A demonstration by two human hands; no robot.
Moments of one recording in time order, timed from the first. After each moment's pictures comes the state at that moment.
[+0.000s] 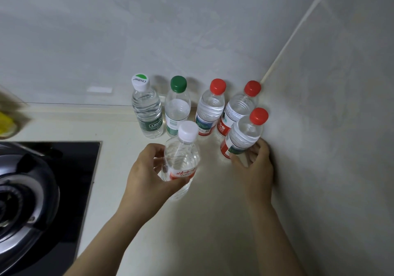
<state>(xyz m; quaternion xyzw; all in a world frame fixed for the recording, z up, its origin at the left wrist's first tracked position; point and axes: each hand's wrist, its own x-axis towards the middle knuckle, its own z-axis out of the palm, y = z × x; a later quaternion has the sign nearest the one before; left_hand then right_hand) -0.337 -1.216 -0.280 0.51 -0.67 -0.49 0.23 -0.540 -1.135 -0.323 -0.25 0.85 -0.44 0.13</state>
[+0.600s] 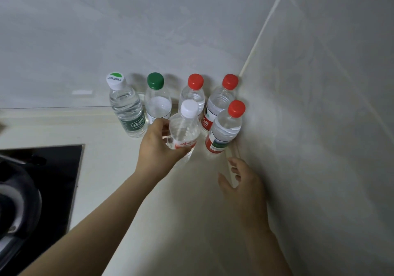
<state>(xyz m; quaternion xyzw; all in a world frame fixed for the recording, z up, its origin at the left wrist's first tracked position) -0.401 -1.246 -0.304 0.46 -0.70 -0.47 0.27 -0.516 -1.082 -0.302 -0.32 0.88 -0.32 0.16</state>
